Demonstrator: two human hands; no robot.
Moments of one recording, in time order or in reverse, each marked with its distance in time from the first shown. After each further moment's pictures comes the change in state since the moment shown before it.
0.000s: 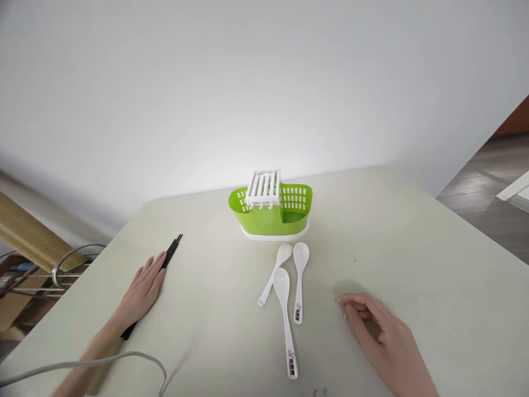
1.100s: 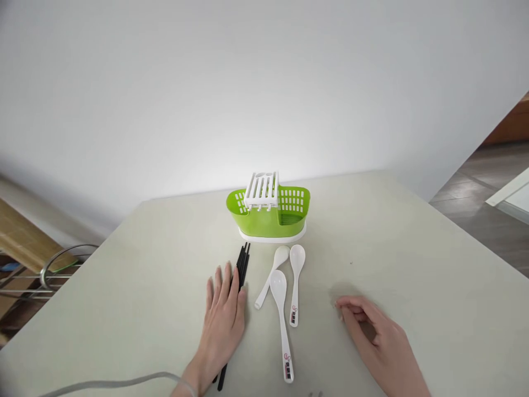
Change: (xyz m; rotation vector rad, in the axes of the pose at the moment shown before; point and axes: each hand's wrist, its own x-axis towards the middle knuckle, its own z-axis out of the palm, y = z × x) left_hand -0.052 0.239 0.070 -0.151 0.178 0.140; right_hand -0.001 -0.005 0.002 0.004 0.018 0.004
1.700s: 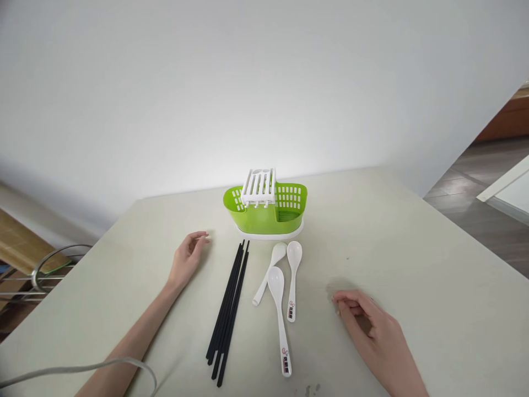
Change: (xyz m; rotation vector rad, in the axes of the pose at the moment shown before) left_hand 0.118 -0.097 -0.044 -0.573 0.070 -0.269; right_hand -0.001 -0.008 -0.001 0.007 0.021 -0.009
